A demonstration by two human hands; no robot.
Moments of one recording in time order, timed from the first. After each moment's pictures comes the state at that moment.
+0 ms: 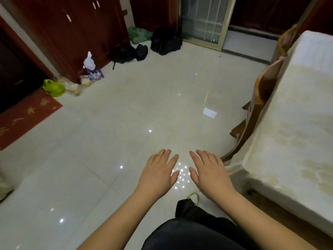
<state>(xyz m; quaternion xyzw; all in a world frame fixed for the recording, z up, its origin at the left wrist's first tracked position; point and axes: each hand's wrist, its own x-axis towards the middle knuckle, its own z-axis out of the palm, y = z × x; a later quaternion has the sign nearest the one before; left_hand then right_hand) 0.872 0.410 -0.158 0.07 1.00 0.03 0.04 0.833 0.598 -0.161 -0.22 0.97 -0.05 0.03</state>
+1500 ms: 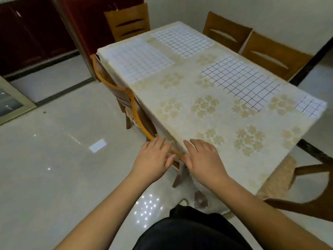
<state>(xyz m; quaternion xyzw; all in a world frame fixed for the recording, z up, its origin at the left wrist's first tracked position) 0.341 0.620 -0.122 0.66 0.75 0.06 0.03 0.511 0.704 -0.117 0.40 0.92 -0.05 -0.01</state>
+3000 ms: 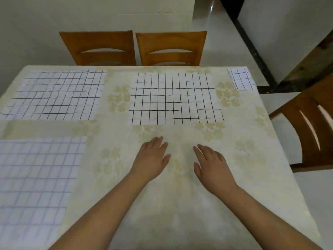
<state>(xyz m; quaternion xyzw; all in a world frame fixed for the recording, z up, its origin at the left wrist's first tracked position) 0.232 1.131 -0.217 0.93 0.38 0.00 0.06 0.424 1.006 -0.197 0.77 0.63 -0.06 -0.05</state>
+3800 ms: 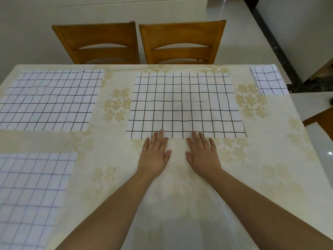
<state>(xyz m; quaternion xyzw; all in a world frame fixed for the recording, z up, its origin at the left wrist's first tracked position) 0.272 1.238 -0.328 0.88 0.47 0.00 0.08 0.456 1.165 -0.315 0.77 0.64 -0.07 0.01</state>
